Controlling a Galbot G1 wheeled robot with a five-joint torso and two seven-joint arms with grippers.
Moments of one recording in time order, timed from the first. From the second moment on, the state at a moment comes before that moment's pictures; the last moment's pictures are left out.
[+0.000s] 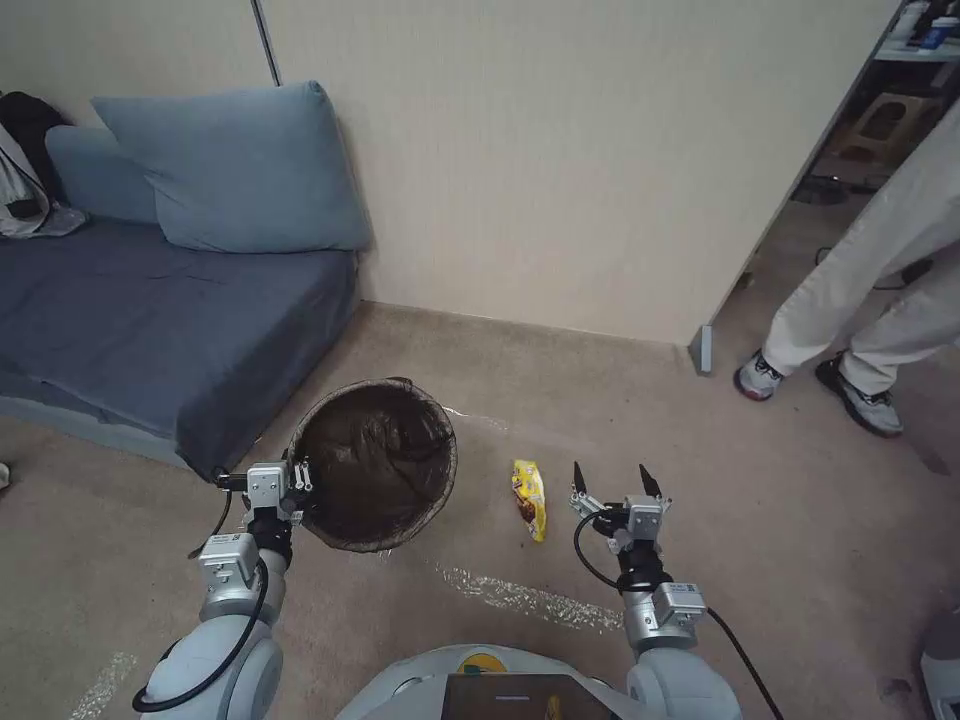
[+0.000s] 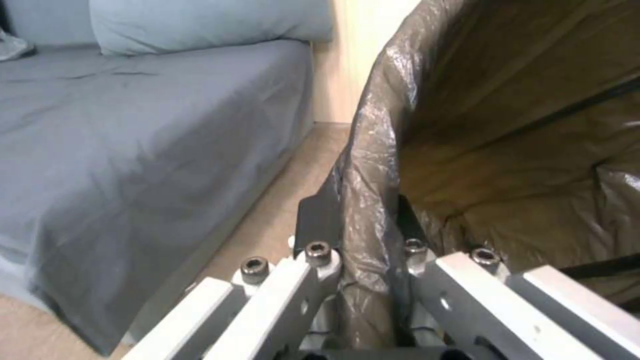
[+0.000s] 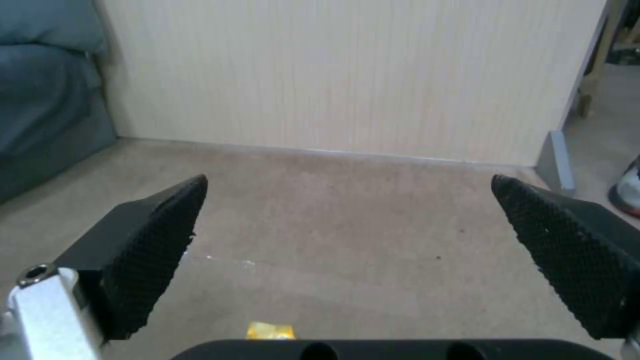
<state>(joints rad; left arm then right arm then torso) 1.79 -1.36 -0.61 -2.35 -0.17 0.24 -0.18 -1.79 1.61 0.54 2.11 -0.01 0.13 0.01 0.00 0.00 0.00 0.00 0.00</state>
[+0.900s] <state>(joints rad) 1.79 -1.34 -0.63 -2.35 -0.19 0.24 -0.18 -1.61 1.40 0.53 1.96 0.10 -0.05 -0.02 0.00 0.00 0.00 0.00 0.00</state>
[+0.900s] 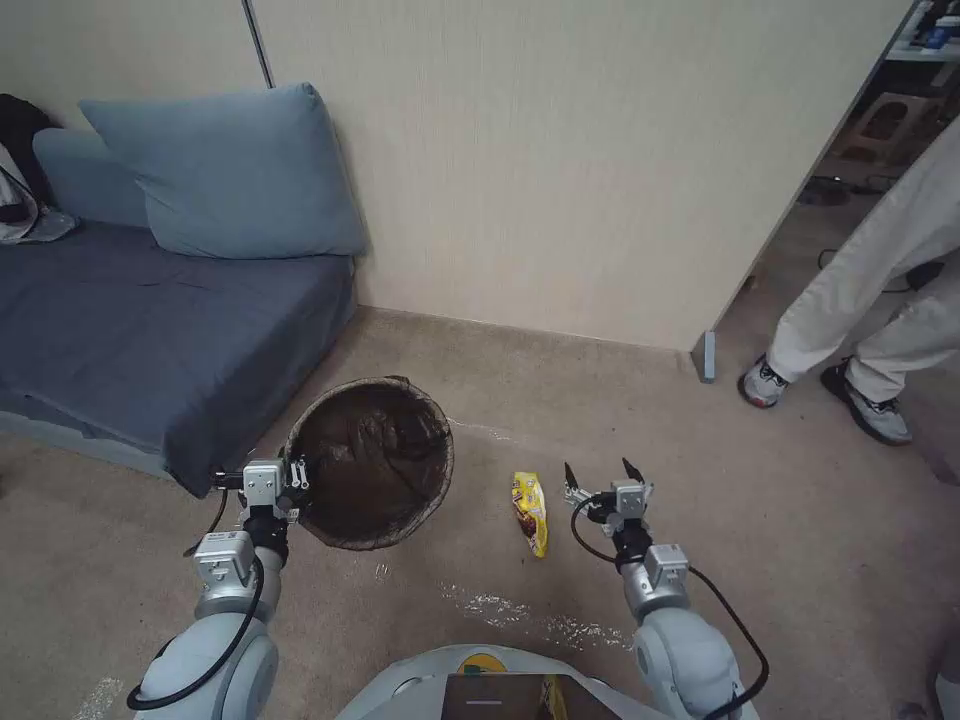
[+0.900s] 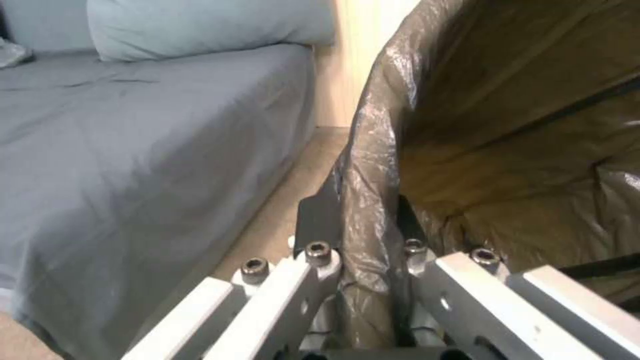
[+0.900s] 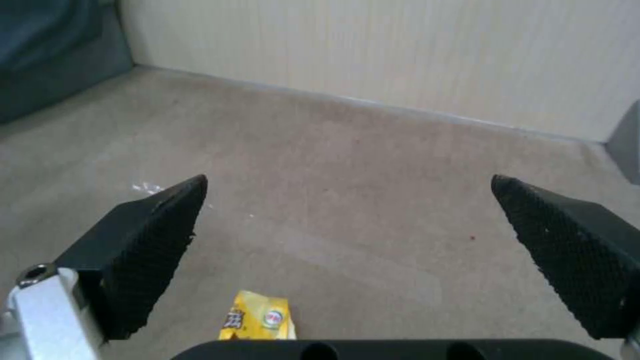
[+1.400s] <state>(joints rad) 1.80 -1.35 -0.65 -2.36 -0.20 0.25 -0.18 -1.41 1.21 0.46 1.75 0.32 -0.18 -0.04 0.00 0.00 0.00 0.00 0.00</state>
